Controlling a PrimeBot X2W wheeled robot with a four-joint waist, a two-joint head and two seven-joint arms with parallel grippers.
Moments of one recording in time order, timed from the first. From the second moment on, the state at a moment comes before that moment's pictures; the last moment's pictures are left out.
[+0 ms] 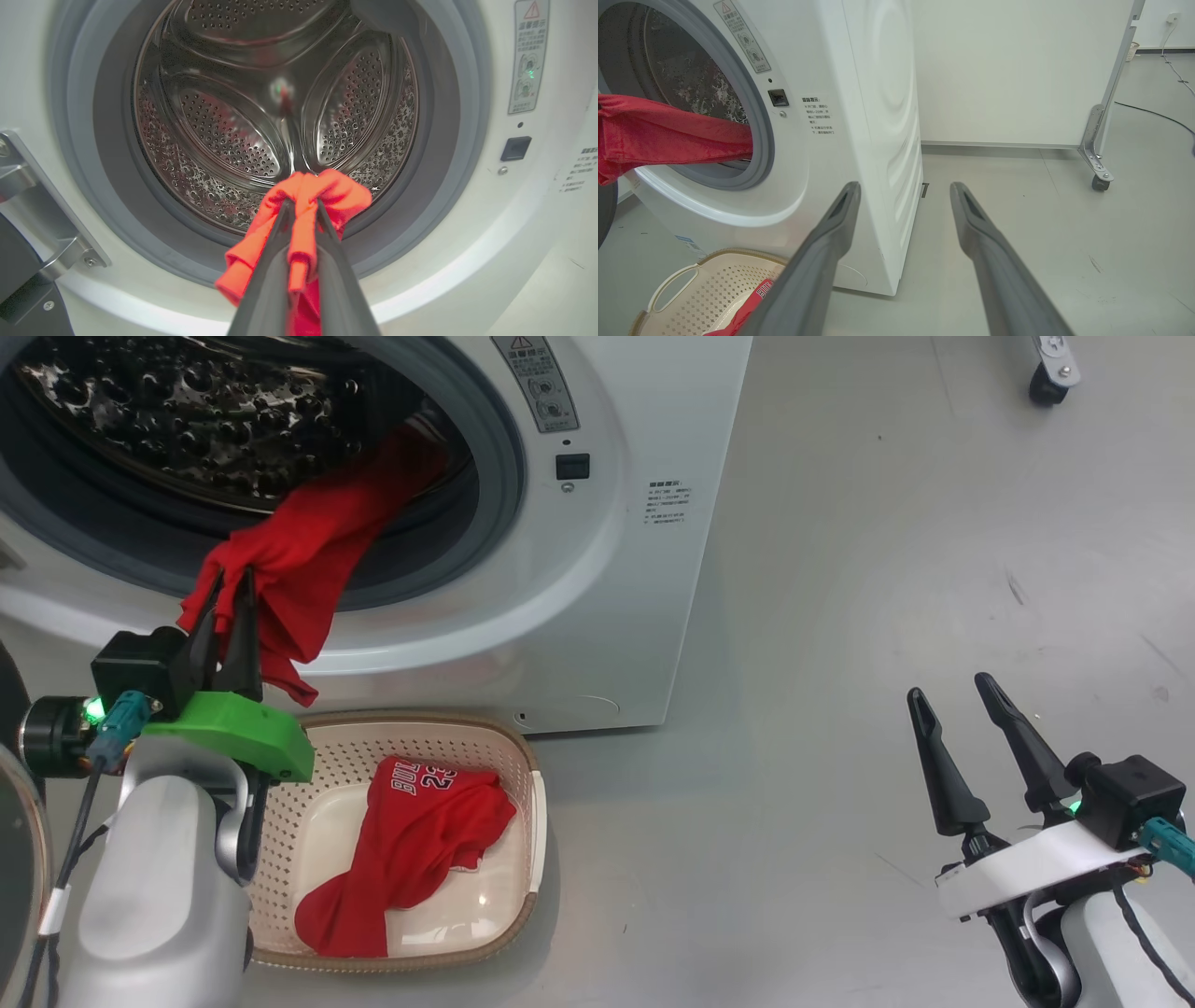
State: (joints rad) left arm -0.52 0.07 -0.05 0.56 -0.20 -0.08 -0.25; right arm -0.09 -0.23 0.21 0.15 0.44 0.12 -0.25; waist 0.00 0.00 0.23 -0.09
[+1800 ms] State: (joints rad) left arm -0.19 0.05 -0.14 0.12 -0.14 -0.08 -0.23; right arm -0.07 -0.21 0.16 0.12 0.43 0.12 -0.25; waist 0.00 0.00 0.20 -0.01
